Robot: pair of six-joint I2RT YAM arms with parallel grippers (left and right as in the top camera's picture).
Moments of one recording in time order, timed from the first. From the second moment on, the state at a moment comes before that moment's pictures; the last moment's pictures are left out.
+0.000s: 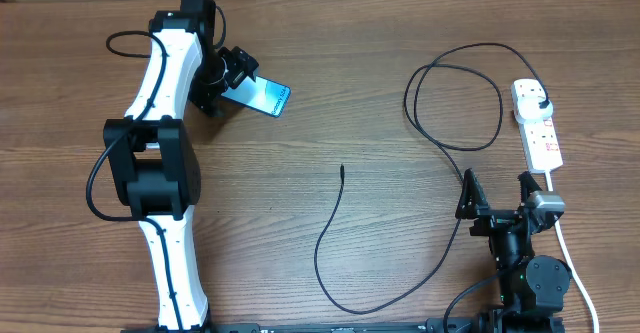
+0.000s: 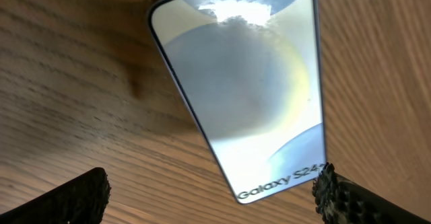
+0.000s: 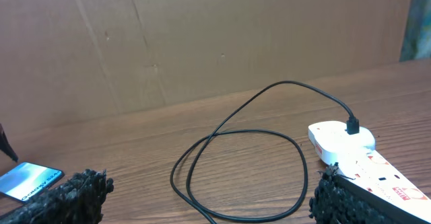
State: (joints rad) left arm -0.03 2.37 2.10 -1.18 0.21 -0.89; right arm -0.08 0.01 0.02 -0.03 -0.10 0.20
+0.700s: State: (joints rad) left arm -0.12 2.37 2.11 -0.87 0.16 -0.73; right arm -0.08 0.01 0.02 -0.03 -0.10 0.20
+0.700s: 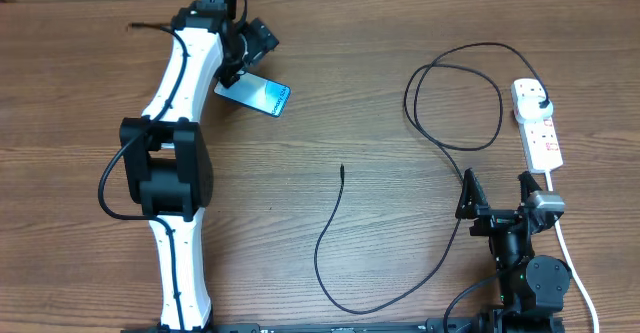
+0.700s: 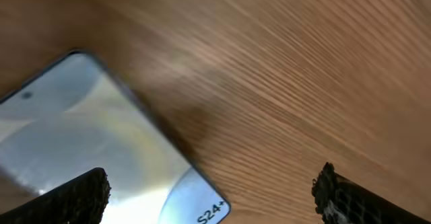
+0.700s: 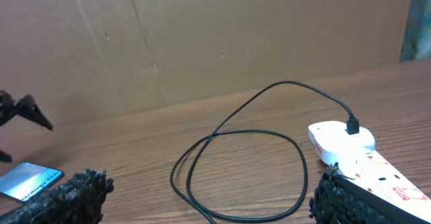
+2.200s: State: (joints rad) left arm -0.24 2.46 2.11 -0.85 -0.05 -0.46; right arm -0.08 0.01 0.02 -0.03 -0.10 0.20
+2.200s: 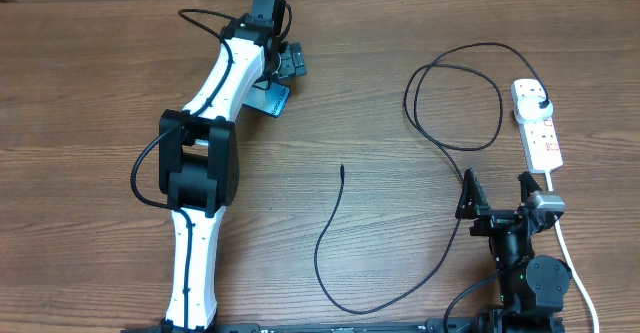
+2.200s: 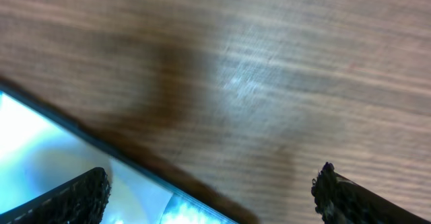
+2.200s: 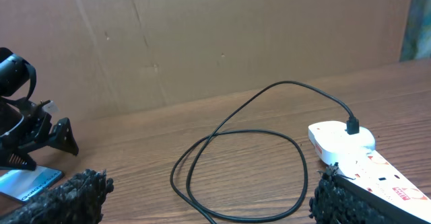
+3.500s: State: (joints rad) left arm -0.24 2.48 2.11 -0.75 -0.05 -0.43; right arm -0.08 0.01 0.02 -0.03 -0.10 0.20
